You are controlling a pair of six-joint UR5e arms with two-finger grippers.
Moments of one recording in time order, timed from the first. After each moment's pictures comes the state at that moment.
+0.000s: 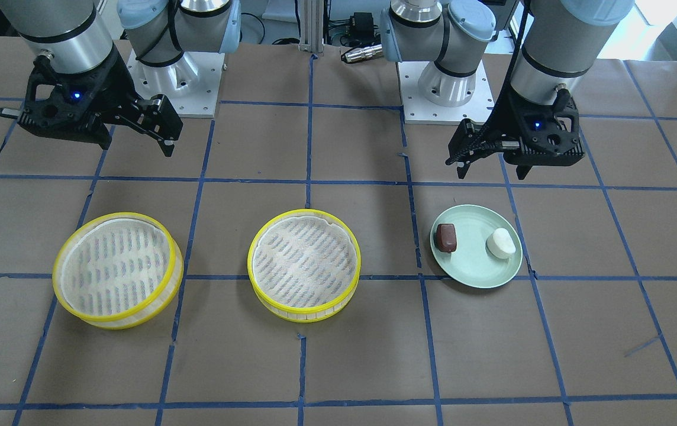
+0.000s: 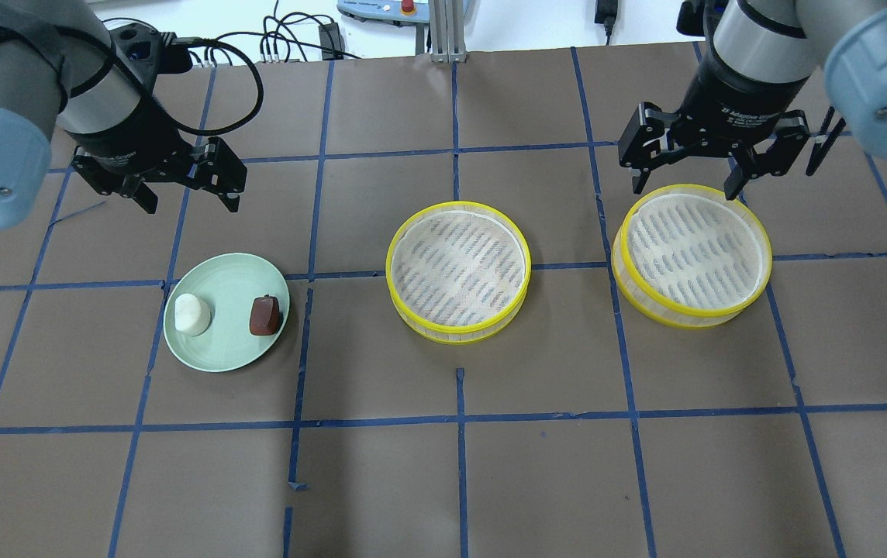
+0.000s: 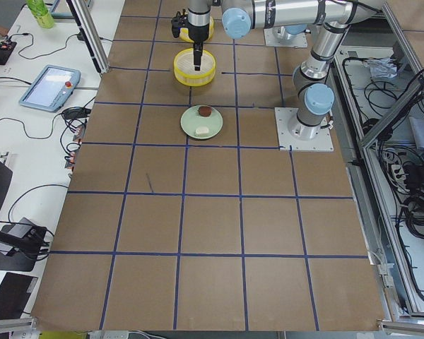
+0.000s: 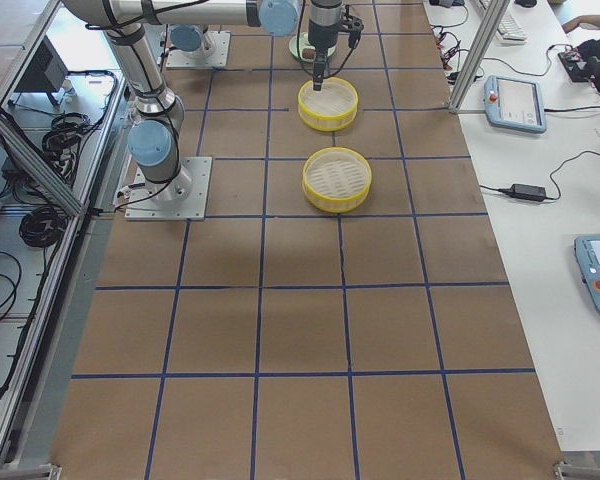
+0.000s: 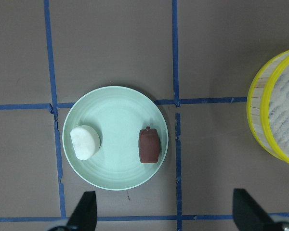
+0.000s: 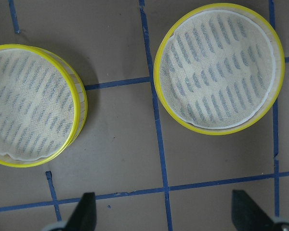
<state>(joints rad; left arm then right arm) -1.51 -1.56 -1.68 -1.44 1.60 0.09 1.56 -1.58 1.59 -1.55 -1.55 0.12</state>
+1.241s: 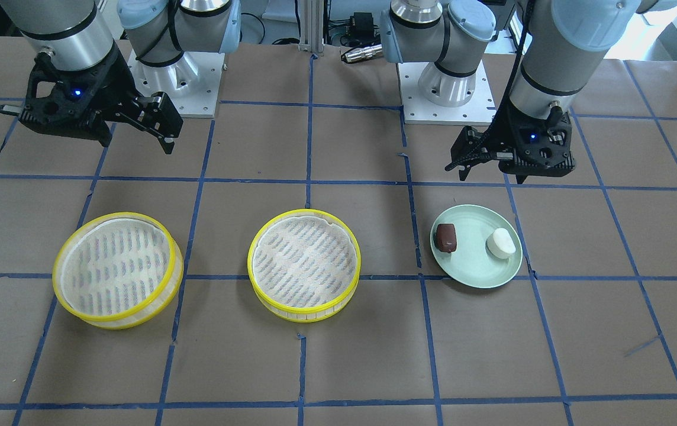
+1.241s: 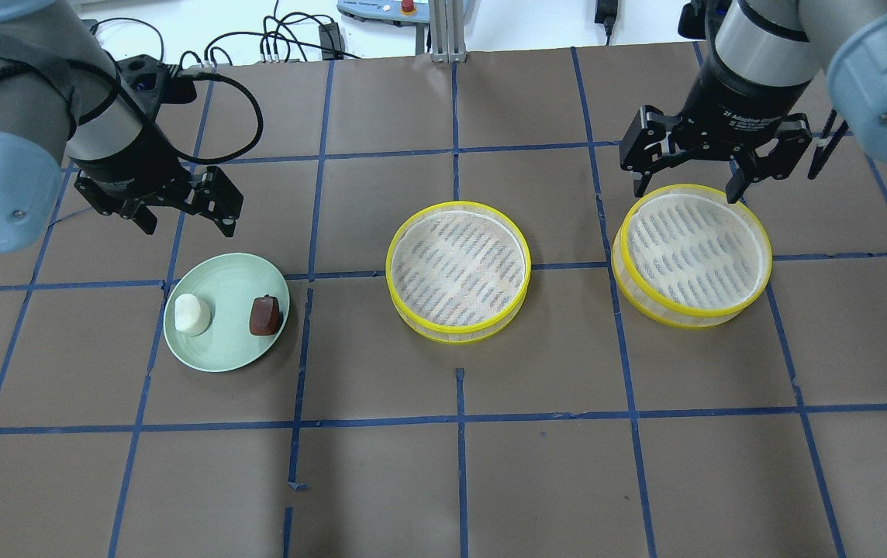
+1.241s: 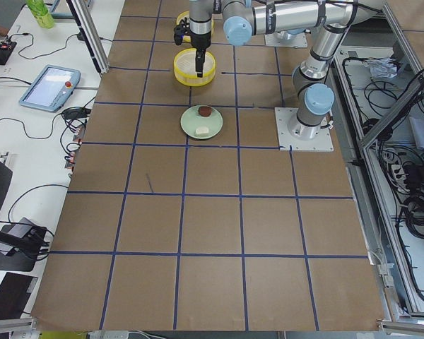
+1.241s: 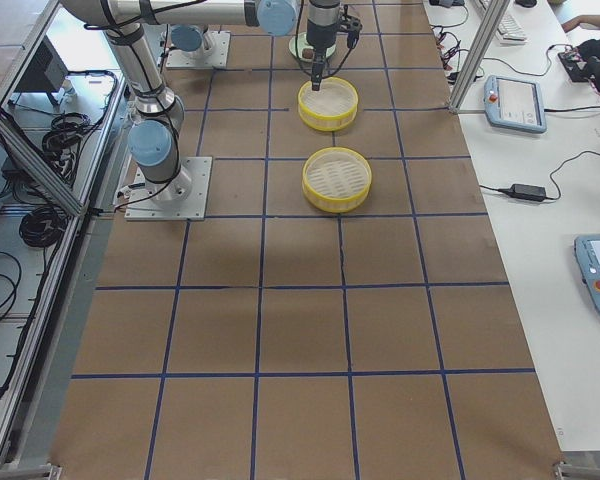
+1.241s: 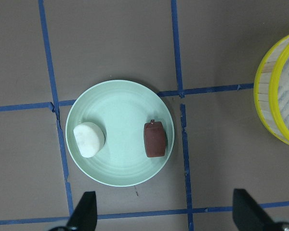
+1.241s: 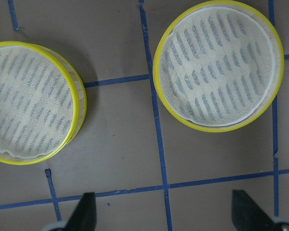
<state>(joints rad) -1.47 -1.55 -1.77 -1.41 1.61 0.17 1.56 -1.59 1.60 -1.55 -1.55 0.12</state>
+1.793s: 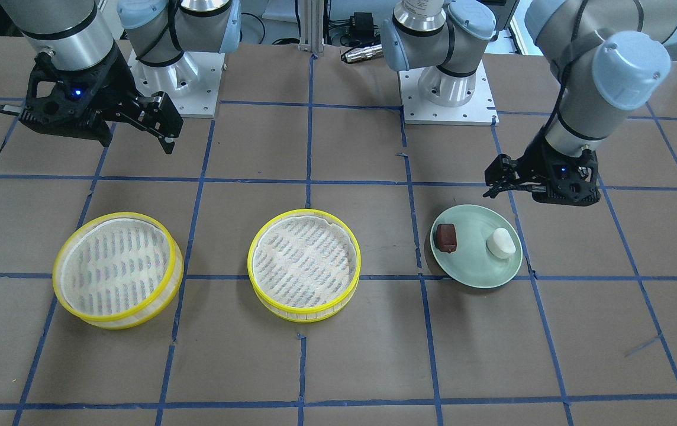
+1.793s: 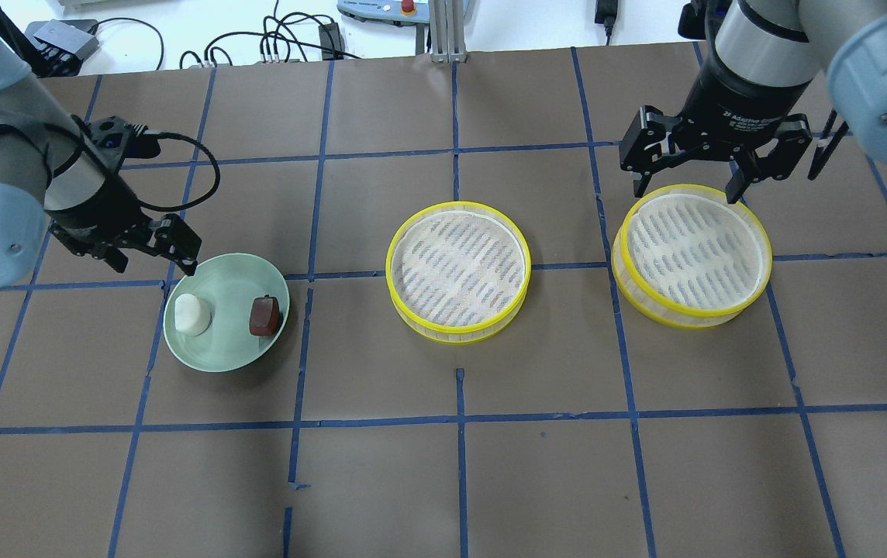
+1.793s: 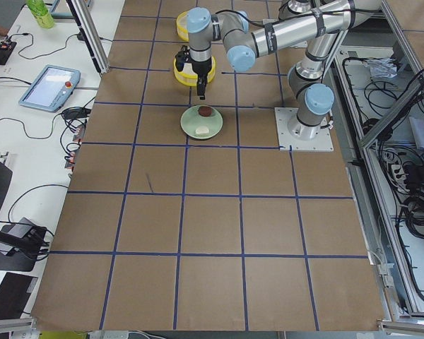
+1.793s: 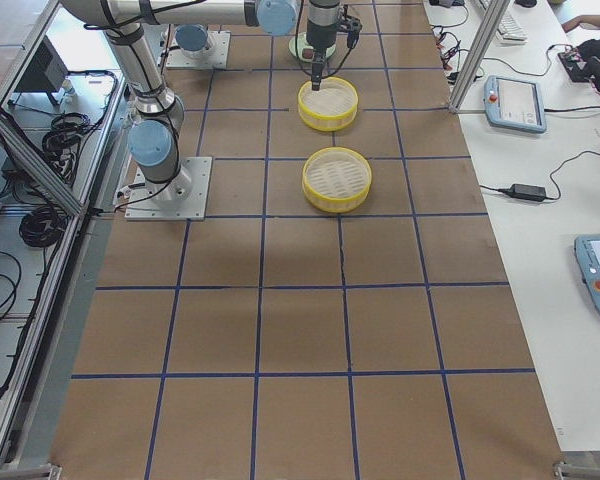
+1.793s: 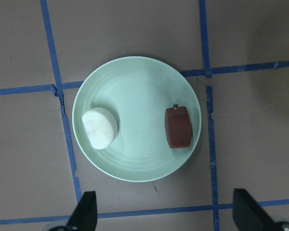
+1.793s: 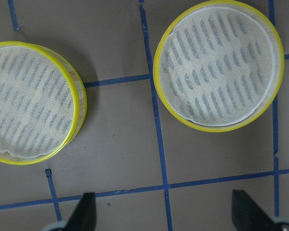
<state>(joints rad) -1.27 -1.59 -1.92 -1.26 1.60 0.38 1.56 -1.59 1.60 -1.55 -1.55 0.12</state>
